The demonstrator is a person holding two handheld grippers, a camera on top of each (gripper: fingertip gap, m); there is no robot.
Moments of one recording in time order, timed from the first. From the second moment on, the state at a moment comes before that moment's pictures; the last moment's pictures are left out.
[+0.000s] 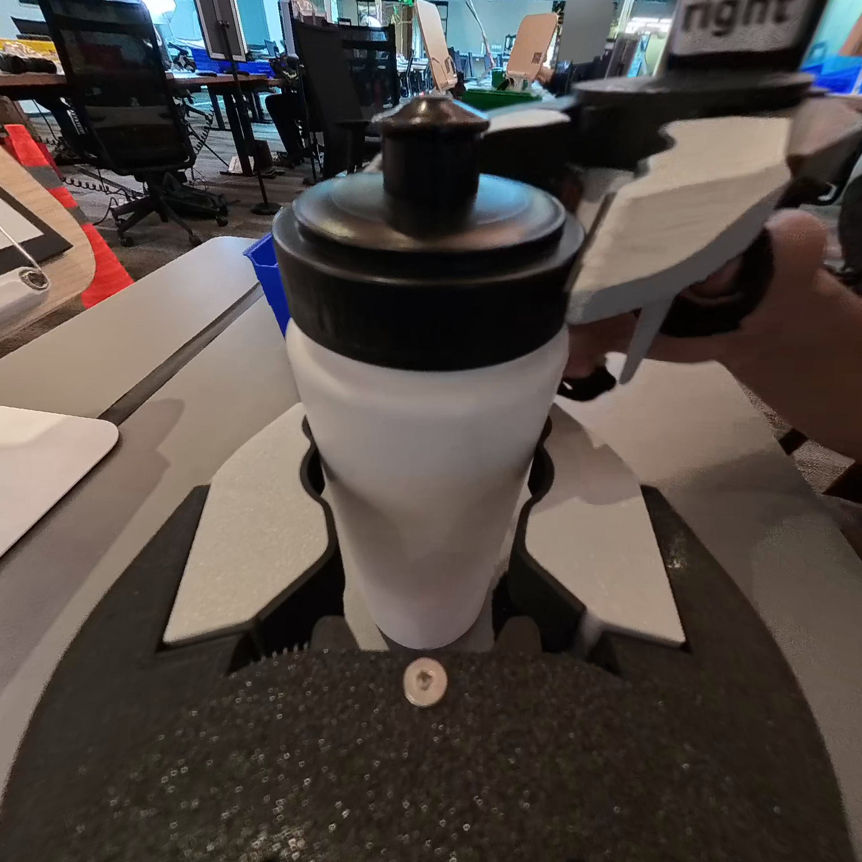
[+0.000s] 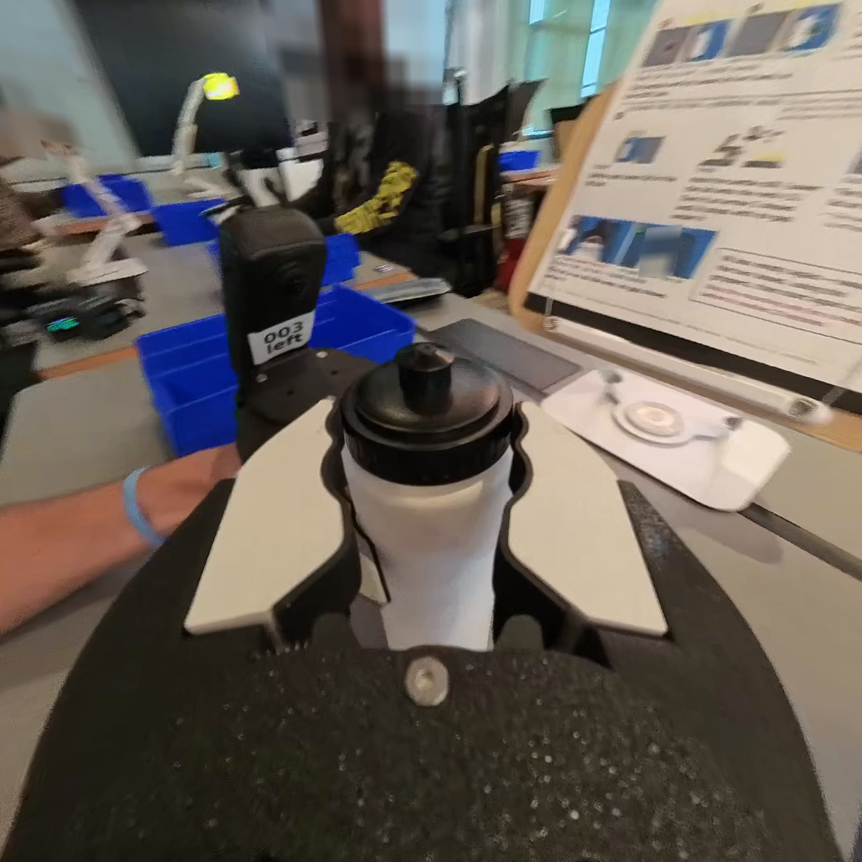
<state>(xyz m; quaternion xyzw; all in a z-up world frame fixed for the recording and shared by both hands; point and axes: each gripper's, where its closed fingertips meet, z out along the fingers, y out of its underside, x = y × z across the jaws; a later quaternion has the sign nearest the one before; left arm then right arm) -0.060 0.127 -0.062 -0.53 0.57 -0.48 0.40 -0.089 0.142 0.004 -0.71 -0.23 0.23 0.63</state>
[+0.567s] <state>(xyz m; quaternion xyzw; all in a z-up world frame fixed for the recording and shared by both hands) -0.058 0.125 -0.063 -0.53 0.57 -0.47 0.41 -0.070 0.130 0.002 -0.68 -0.12 0.18 0.70</state>
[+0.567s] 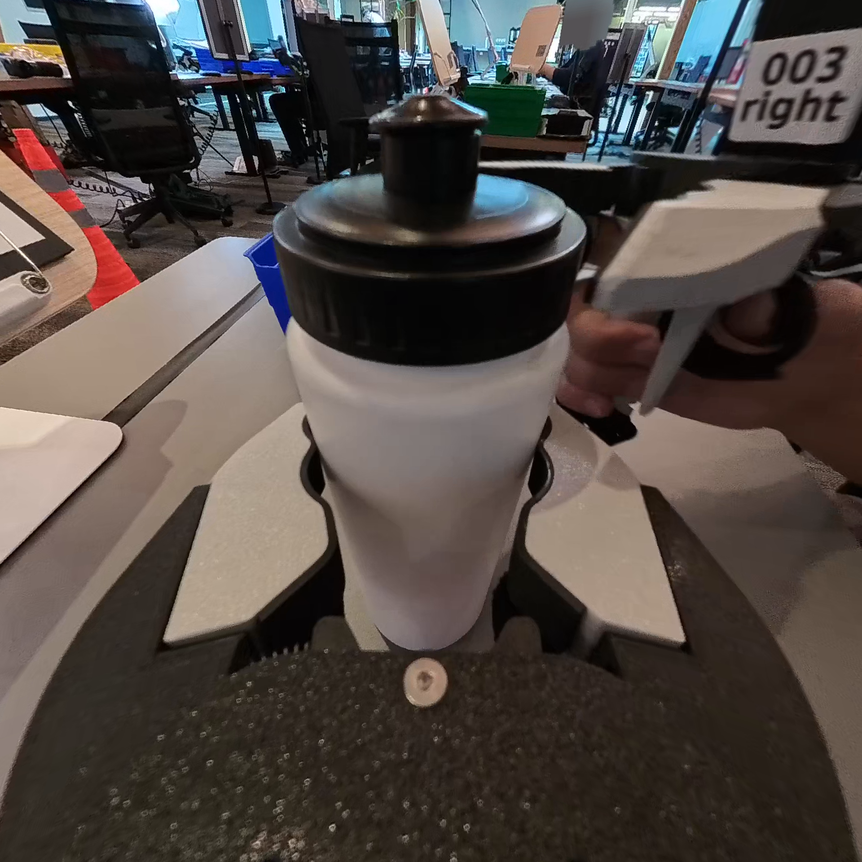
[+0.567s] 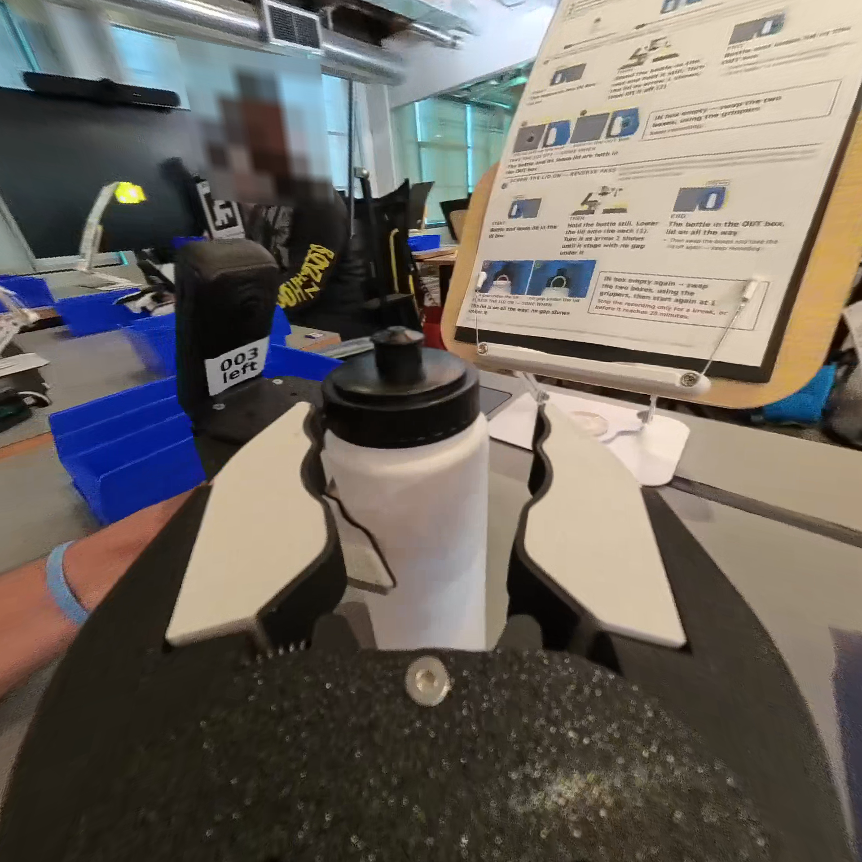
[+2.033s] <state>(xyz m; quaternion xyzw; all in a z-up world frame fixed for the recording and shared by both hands) -0.059 0.124 -0.062 -0.52 0.58 -0.47 0.40 -0.091 0.127 0.007 -0.66 -0.33 0.40 0.55</state>
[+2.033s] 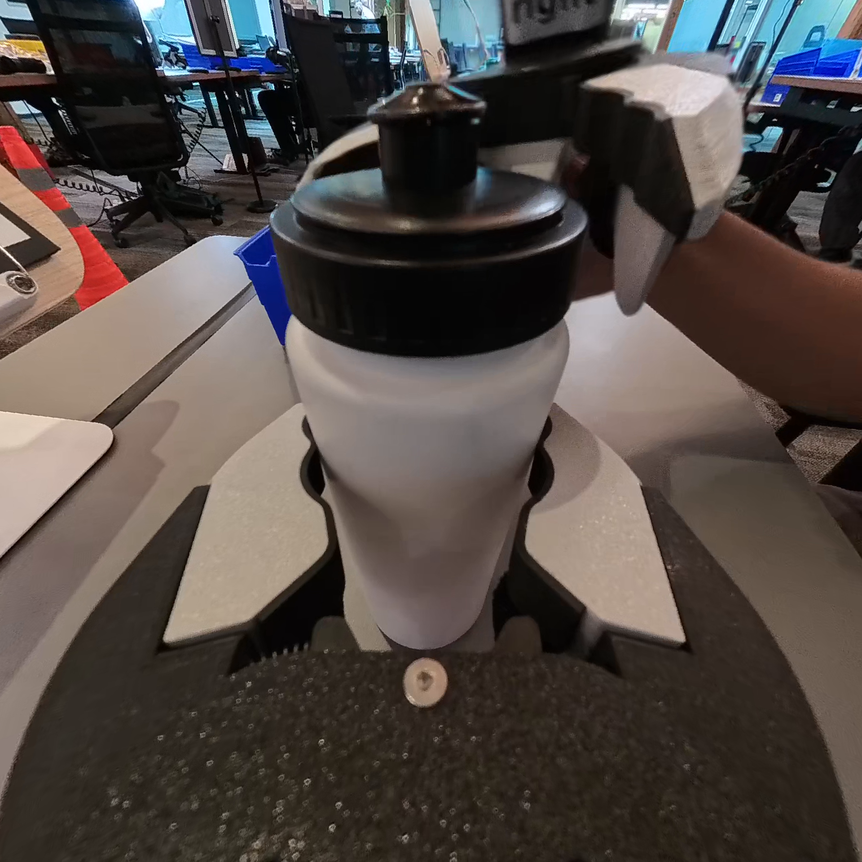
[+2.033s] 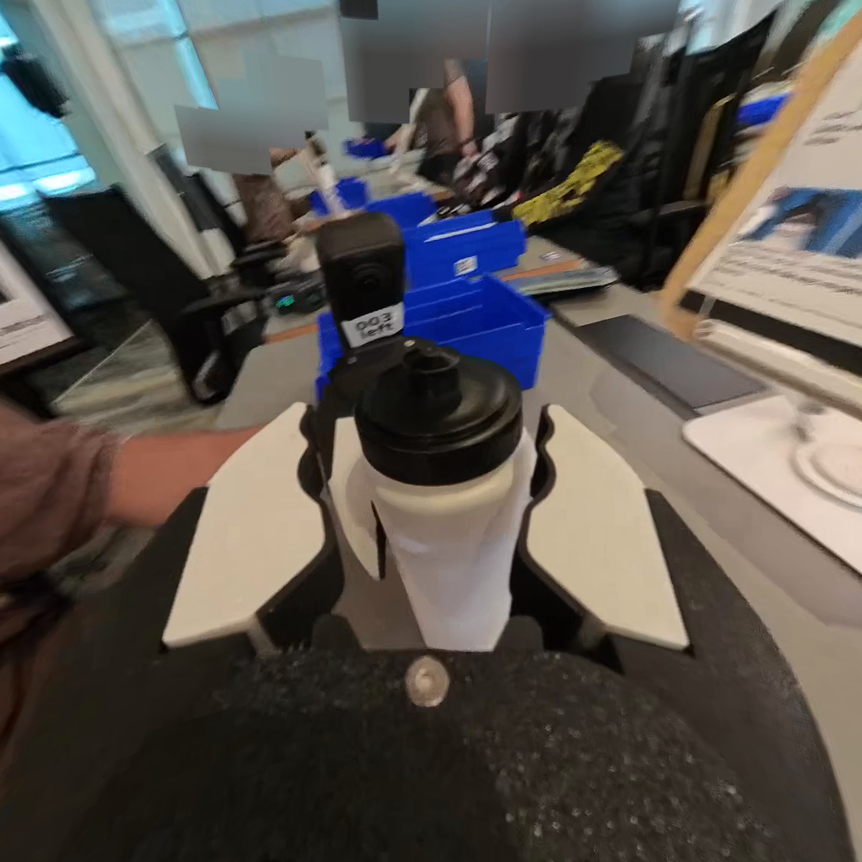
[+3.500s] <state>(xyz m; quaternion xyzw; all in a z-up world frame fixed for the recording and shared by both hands) -0.059 0.129 -0.062 -0.53 0.58 -0.47 0.41 -0.092 0.137 0.002 -0.73 -0.15 0.23 0.63</state>
